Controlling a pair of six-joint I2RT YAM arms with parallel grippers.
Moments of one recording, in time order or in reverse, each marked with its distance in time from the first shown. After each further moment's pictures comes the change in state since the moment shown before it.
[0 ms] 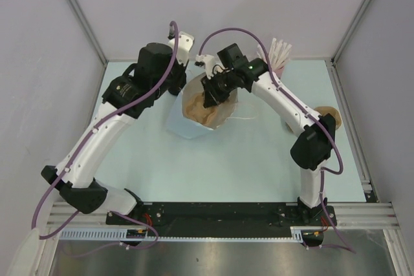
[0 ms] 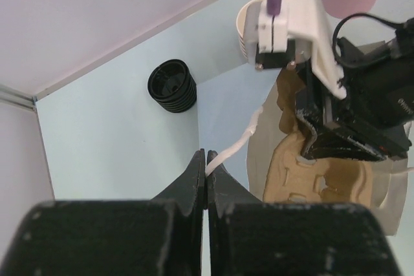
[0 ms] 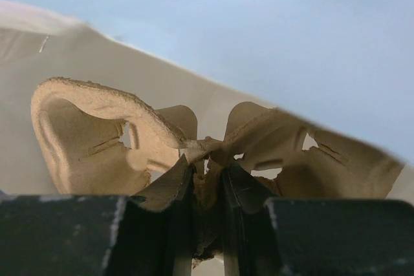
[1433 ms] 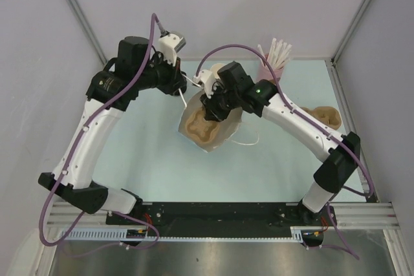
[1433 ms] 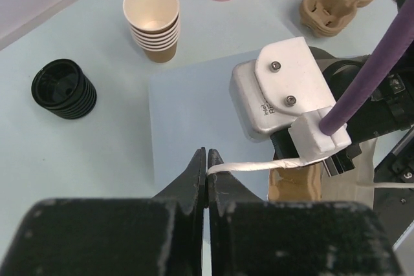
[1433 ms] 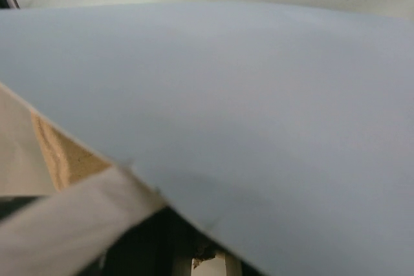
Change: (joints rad) left arm 0.187 -0.010 0.041 -0.106 0.584 -0.047; right arm 0.154 -0.293 -0.341 0.169 0.169 -0.075
